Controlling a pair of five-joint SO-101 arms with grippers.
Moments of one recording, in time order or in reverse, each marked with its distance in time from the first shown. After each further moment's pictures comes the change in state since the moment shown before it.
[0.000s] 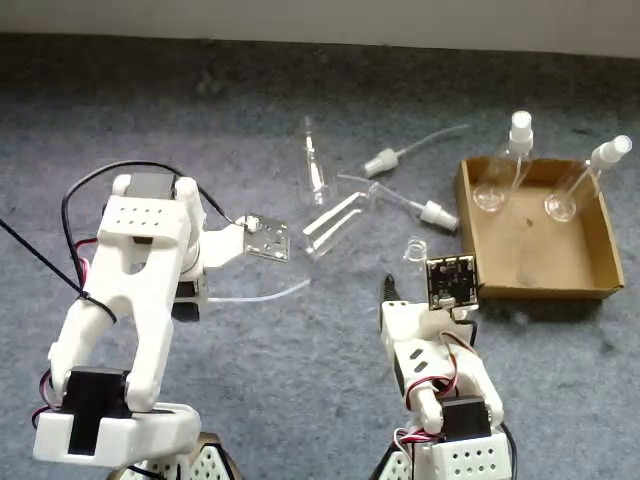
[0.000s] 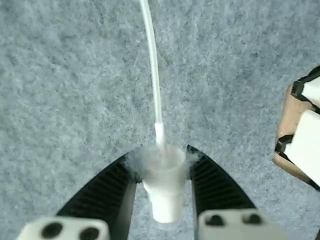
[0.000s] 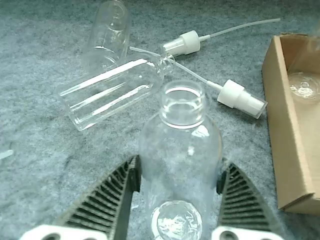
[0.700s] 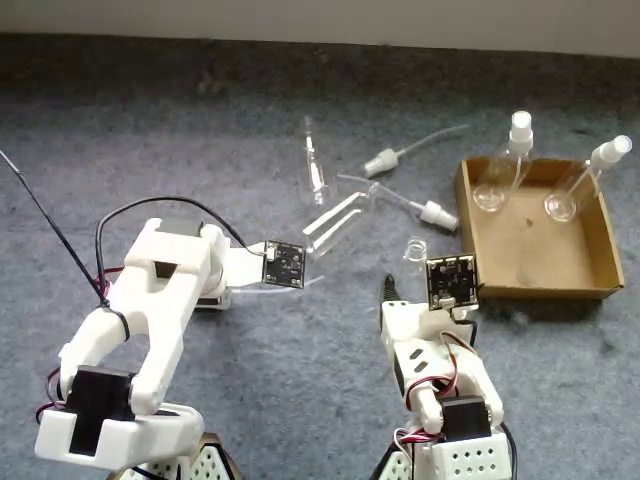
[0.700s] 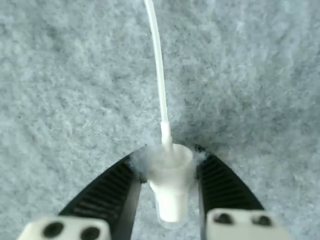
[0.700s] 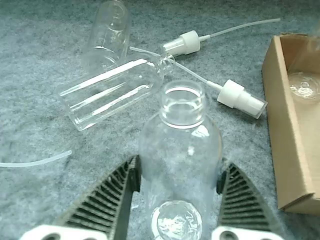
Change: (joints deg) left arm 3.9 0.0 18.5 -33.7 0.1; right arm 0.0 0.0 0.0 0.0 0.0
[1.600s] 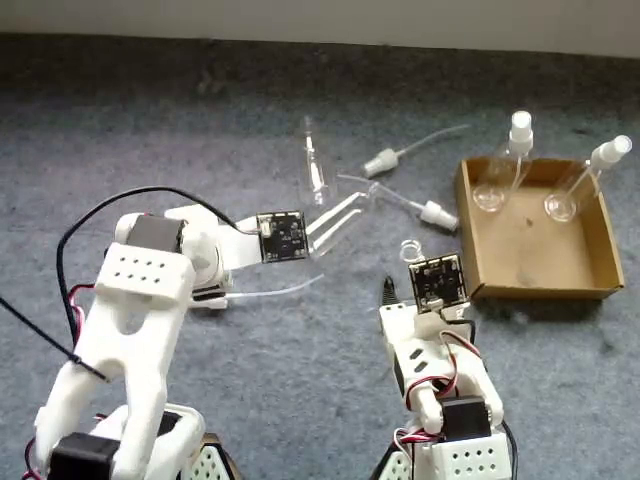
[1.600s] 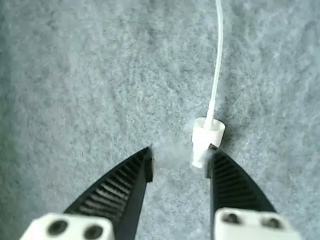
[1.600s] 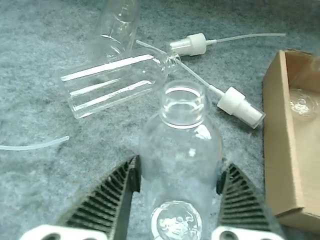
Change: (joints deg) left arm 1.5 -19.6 -5.1 13.1 14.8; right arm 0.0 0.0 0.0 0.0 7.8
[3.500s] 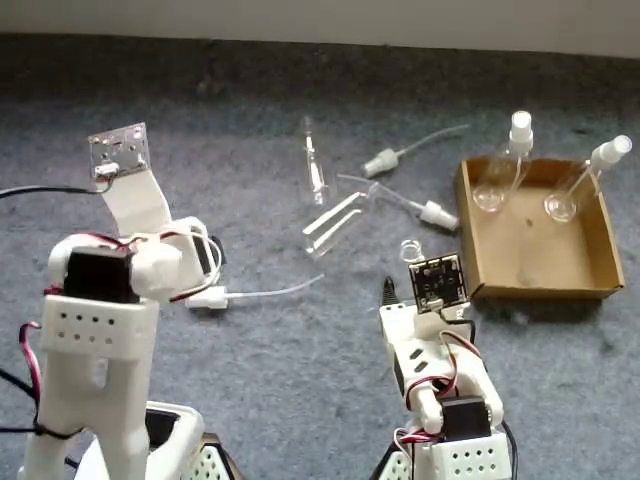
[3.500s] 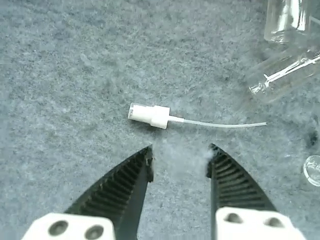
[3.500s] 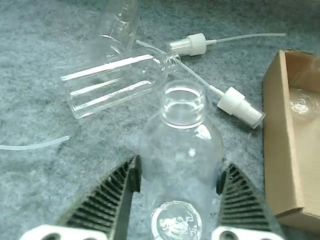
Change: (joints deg) left arm -1.6 -13.0 -13.5 21.6 94.6; right arm 0.0 0.0 0.0 0.0 0.0
